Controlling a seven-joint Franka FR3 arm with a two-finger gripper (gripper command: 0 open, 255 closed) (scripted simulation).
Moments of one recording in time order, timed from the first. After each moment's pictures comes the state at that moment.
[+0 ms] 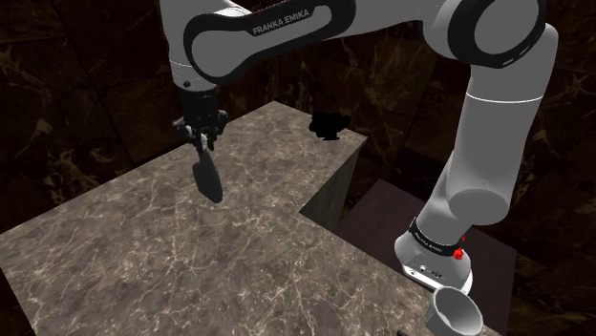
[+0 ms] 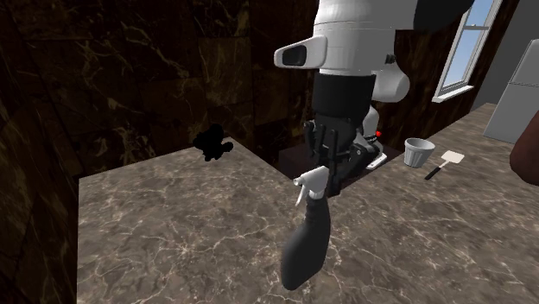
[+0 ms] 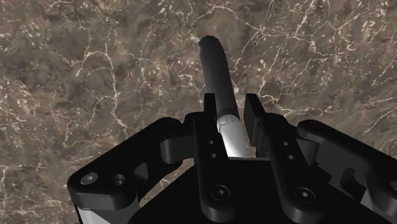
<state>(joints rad) 0.19 0.25 0.39 -1.70 -0.09 2.01 0.73</state>
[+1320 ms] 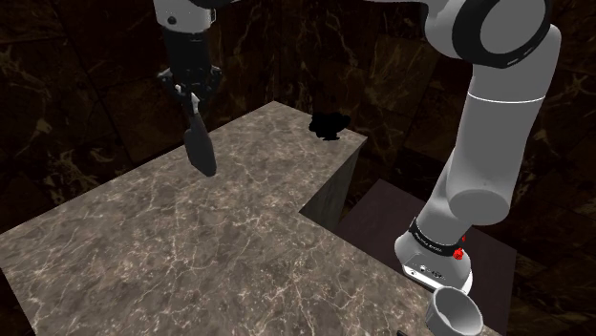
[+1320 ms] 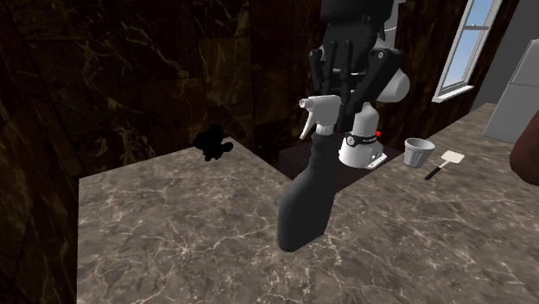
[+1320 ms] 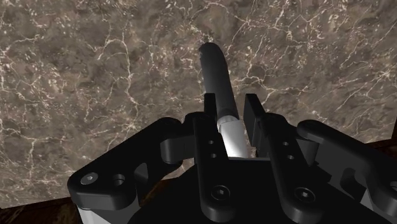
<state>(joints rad) 0.20 0.24 0.40 -1.45 -0.08 1.75 0.72</state>
